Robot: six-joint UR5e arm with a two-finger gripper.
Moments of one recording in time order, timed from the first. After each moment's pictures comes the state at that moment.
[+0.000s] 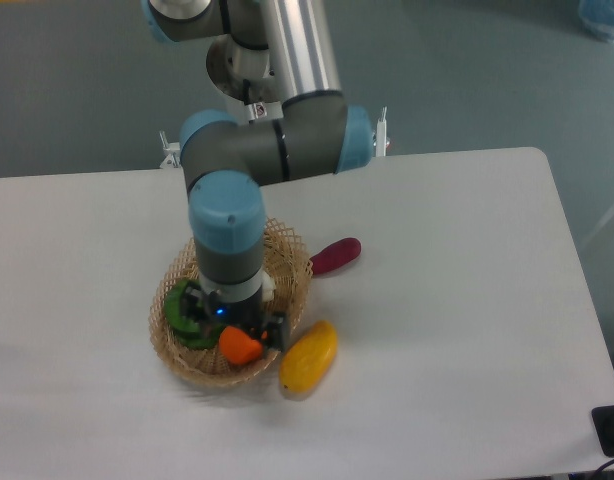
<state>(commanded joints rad) 2.28 -1.92 -1.54 -1.01 1.54 0.64</state>
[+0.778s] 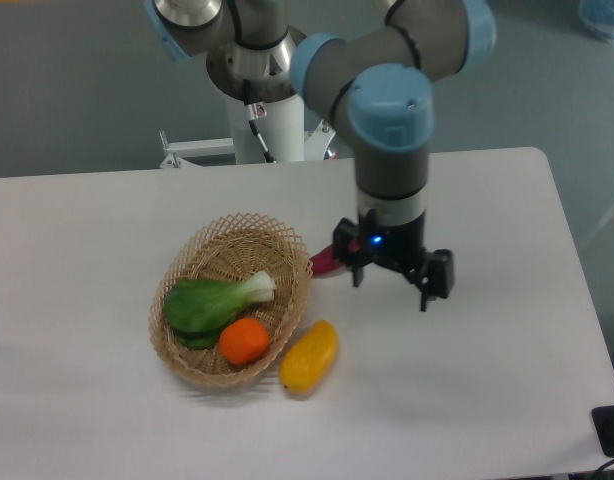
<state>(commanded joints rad) 2.54 -1.84 -1.52 -1.08 1.54 1.16</state>
